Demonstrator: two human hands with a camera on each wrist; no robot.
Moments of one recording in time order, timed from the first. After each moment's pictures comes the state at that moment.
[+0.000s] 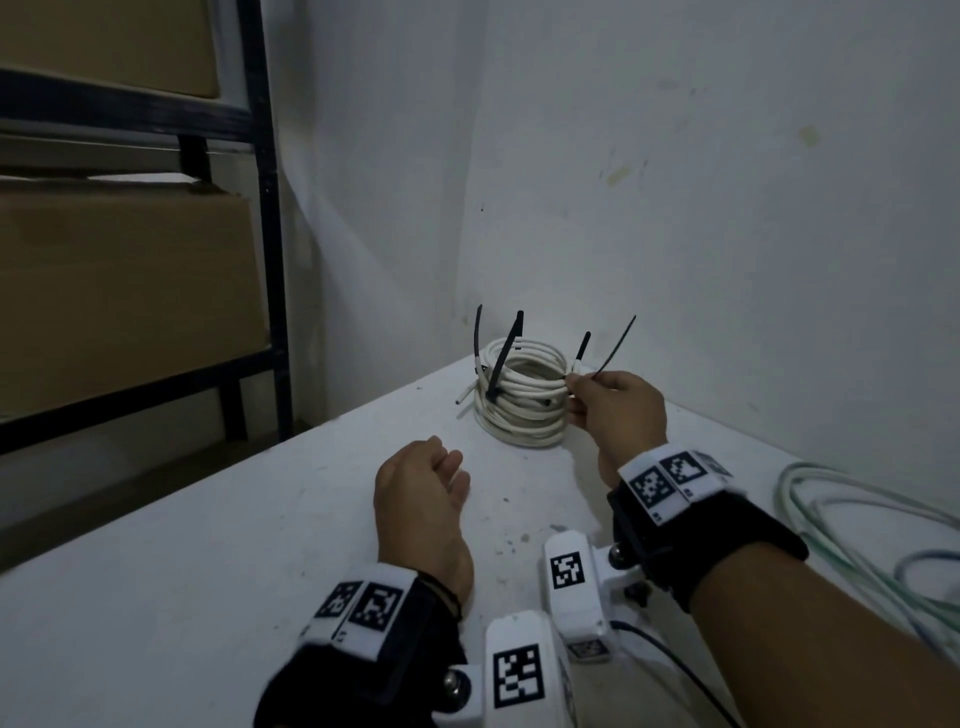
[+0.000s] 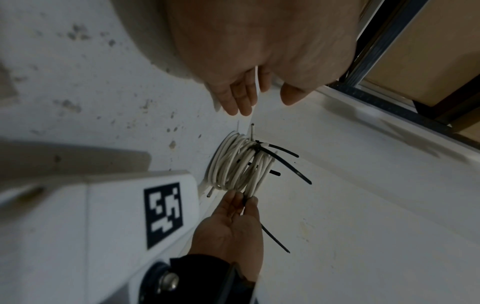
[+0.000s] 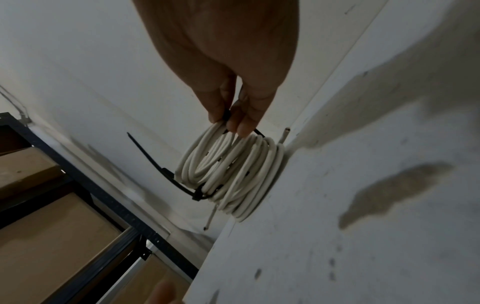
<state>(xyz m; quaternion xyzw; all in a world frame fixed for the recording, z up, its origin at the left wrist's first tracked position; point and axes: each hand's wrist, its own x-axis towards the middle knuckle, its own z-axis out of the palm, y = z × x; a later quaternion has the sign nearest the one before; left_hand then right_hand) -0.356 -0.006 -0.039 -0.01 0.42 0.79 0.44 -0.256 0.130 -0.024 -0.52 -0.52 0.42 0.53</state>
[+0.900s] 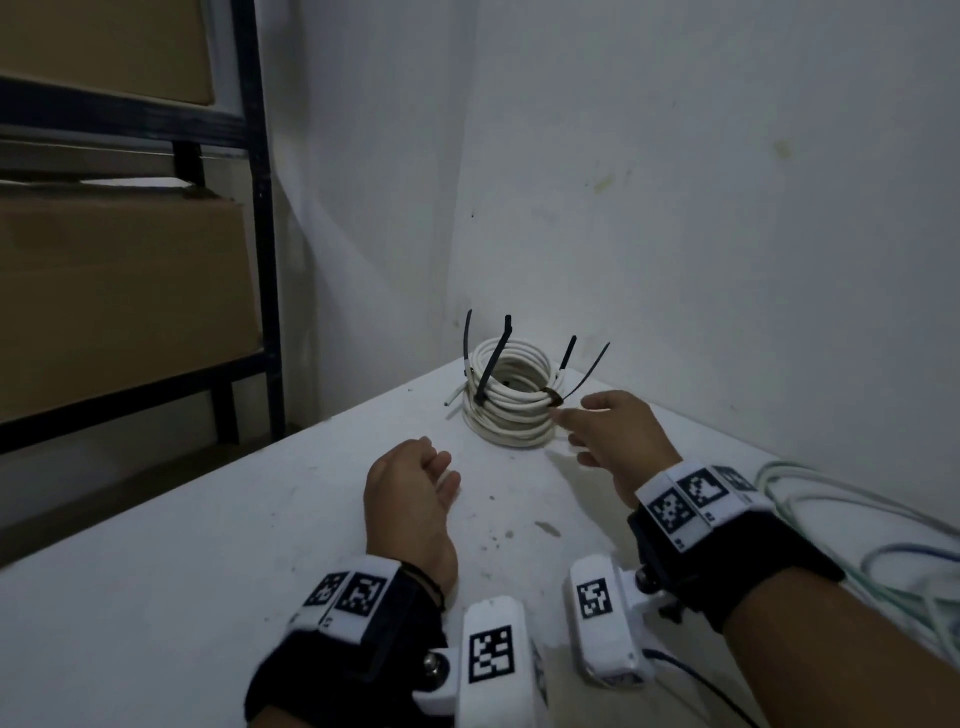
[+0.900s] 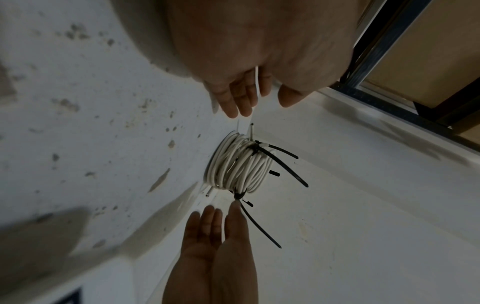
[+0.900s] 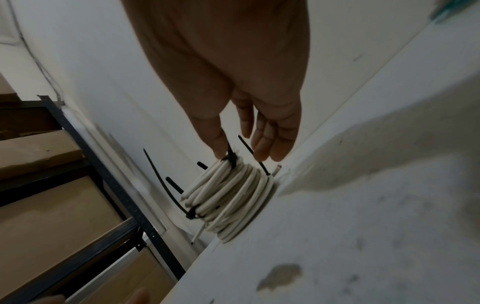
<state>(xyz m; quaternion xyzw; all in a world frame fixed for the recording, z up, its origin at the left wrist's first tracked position) -0.356 -0.005 -0.040 0.00 0.44 0.79 0.44 -0.229 0.108 -0.013 -0.56 -0.63 0.40 0.37</state>
